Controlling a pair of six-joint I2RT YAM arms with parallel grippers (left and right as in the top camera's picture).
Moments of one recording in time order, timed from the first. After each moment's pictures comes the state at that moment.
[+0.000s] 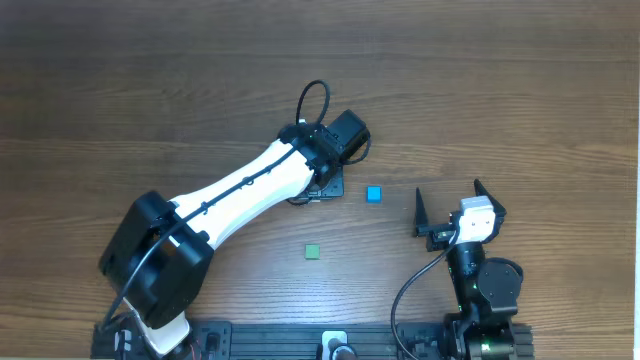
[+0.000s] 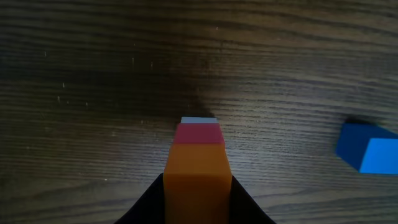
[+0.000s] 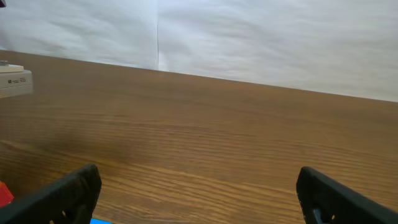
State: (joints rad) left arm -0.78 1.88 1.38 -0.95 -0.11 -0.81; right arm 0.06 0.01 0.01 -0.07 -0.07 -0.08
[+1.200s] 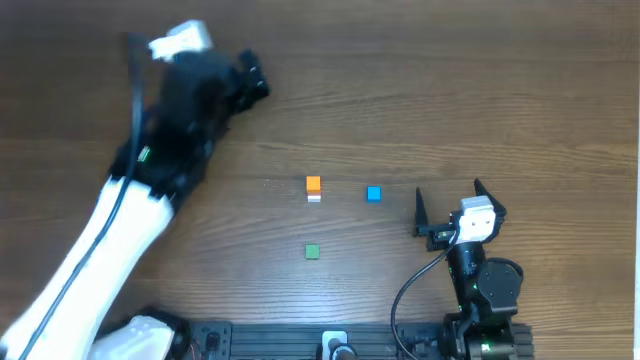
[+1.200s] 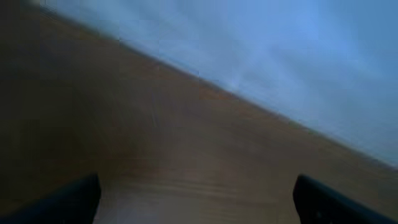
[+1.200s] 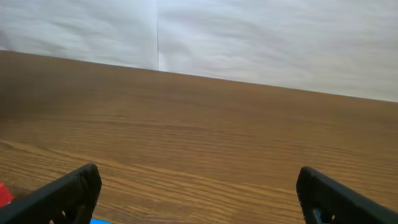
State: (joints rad) left arm -0.37 1.28 1.11 -0.32 -0.25 -0.63; right arm 0.06 0.01 0.01 -0.07 -0.07 -0.08
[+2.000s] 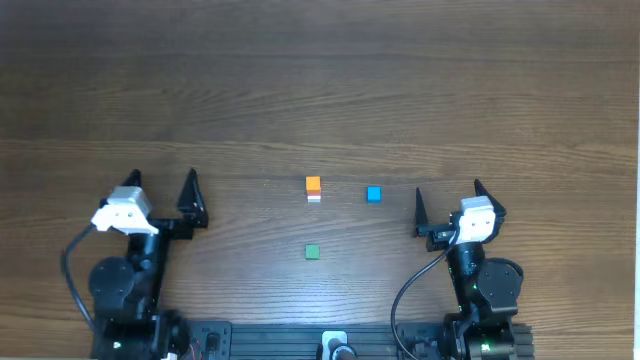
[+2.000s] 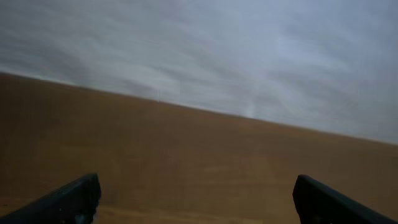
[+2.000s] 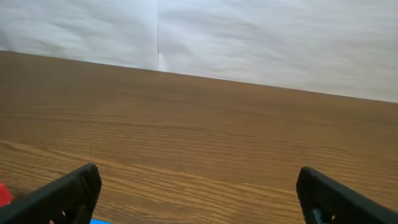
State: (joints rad) left arm 0.00 0.13 0.15 -0.04 0.07 -0.23; right arm 0.06 0.01 0.01 -0.07 -0.07 -0.08
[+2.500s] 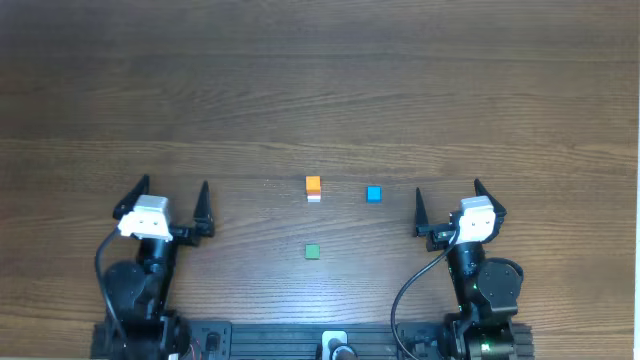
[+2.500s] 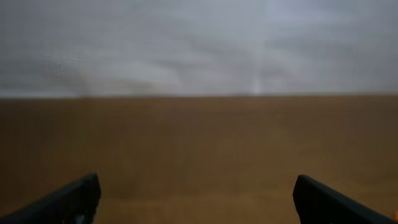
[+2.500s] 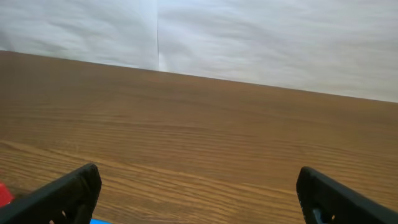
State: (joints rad) left arm 0.00 0.02 0.01 -0.03 0.10 -0.03; right arm 0.06 0.01 0.01 -0.07 -0.07 -0.08
